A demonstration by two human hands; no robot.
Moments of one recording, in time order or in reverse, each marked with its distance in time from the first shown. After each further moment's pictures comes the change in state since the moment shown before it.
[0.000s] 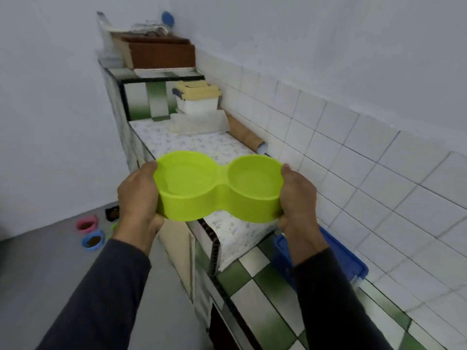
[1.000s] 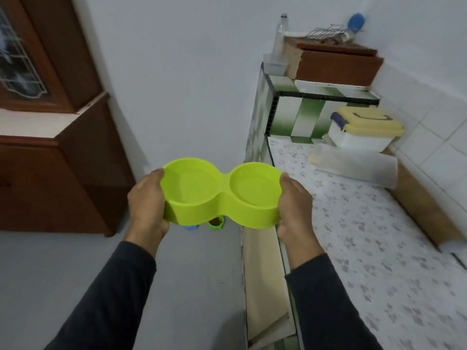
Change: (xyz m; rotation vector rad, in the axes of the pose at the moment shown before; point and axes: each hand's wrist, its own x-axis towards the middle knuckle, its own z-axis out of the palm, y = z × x) left_hand 0.244 0.052 -0.175 -0.087 0.557 0.231; right_hand 0.057 0.087 0.373 -0.155 -0.616 0.044
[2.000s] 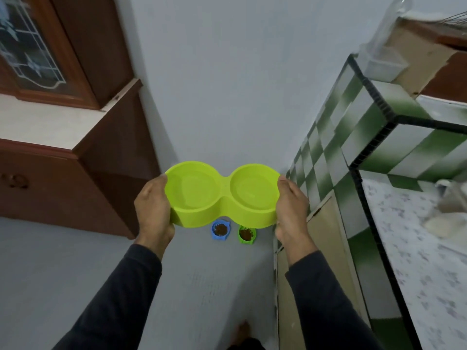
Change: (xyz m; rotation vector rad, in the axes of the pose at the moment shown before) left_hand 0.310 -0.002 -0.005 -0.029 0.178 0.006; right_hand 0.178 0.056 0.316 -0.040 -0.135 0.086
